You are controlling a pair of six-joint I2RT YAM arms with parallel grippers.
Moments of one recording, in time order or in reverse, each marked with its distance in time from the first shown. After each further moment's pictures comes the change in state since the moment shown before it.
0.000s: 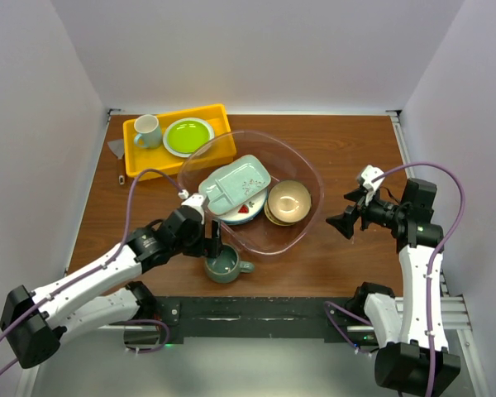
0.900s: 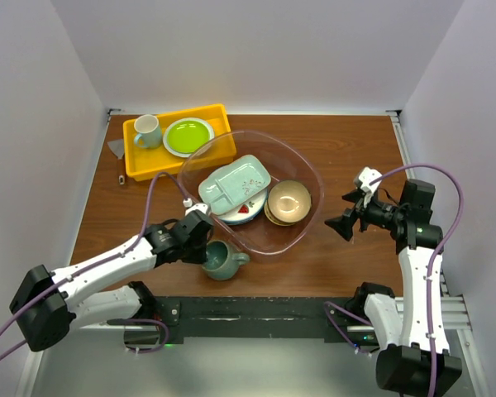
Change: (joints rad) left arm -0.036 0.151 -0.002 -0.077 -0.027 -0.078; right arm 0.019 -0.011 0.000 -0.014 0.001 -0.027
